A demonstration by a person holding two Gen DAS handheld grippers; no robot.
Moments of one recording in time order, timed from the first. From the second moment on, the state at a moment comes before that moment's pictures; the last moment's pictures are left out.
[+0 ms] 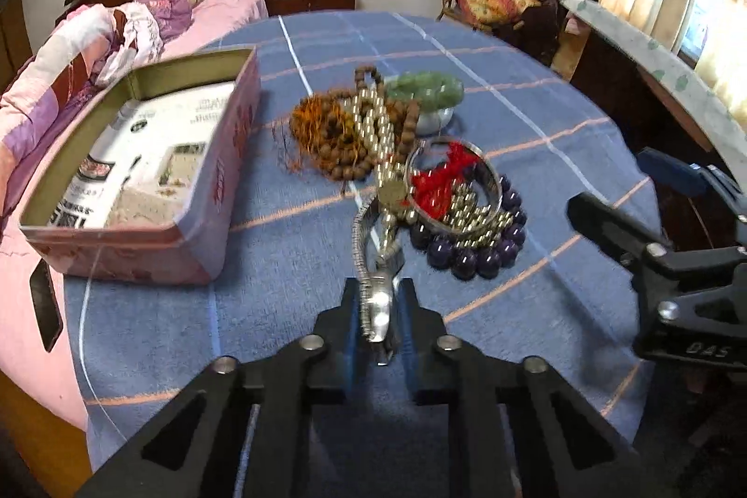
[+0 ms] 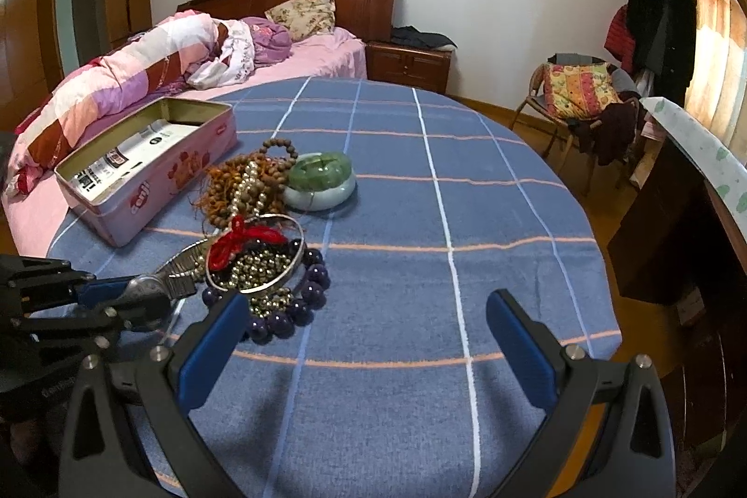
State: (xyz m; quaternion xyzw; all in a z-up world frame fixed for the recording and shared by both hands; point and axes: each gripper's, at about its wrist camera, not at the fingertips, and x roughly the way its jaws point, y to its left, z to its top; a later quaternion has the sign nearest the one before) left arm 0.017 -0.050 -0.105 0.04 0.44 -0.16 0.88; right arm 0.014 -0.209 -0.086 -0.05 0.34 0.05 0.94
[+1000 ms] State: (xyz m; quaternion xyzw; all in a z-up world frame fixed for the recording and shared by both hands) left arm 0.042 -0.005 -0.043 0.00 0.36 -0.13 0.93; right arm 0.058 -0.160 -0.094 -0.08 0.39 0.20 0.90
